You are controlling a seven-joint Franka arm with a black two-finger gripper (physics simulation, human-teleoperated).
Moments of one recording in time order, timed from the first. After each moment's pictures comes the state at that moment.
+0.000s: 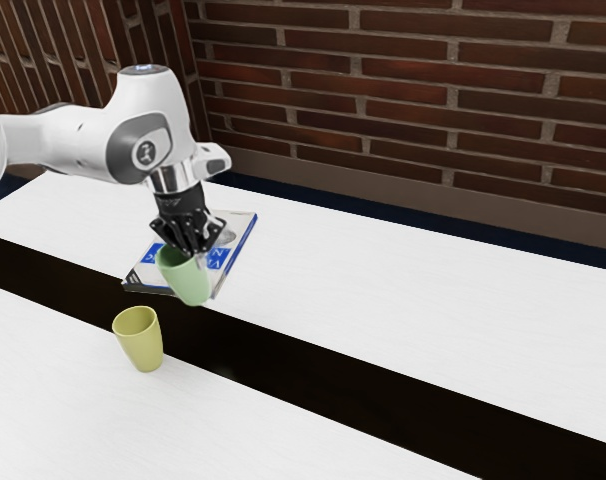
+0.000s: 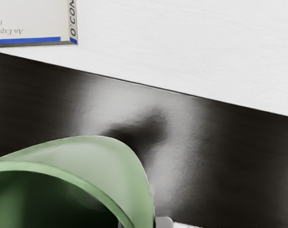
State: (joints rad) arm -0.11 0.06 0.12 -1.97 -0.02 2.04 -0.20
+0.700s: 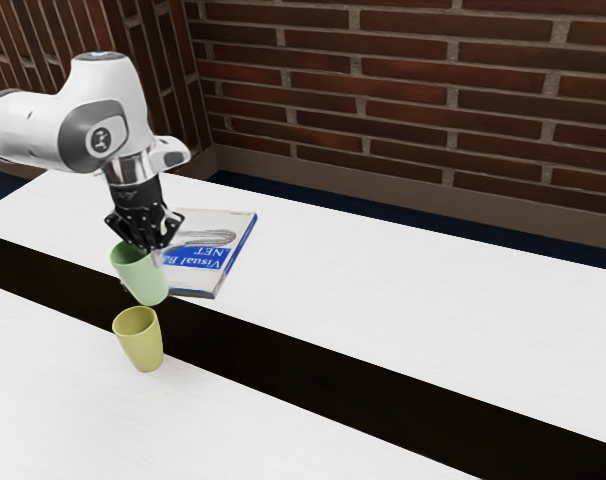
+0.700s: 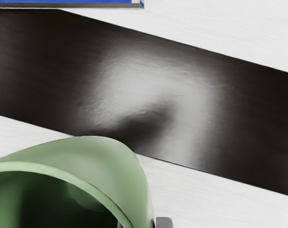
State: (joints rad) arm -0.03 -0.07 0.12 -2.05 0.02 1.94 -0.20
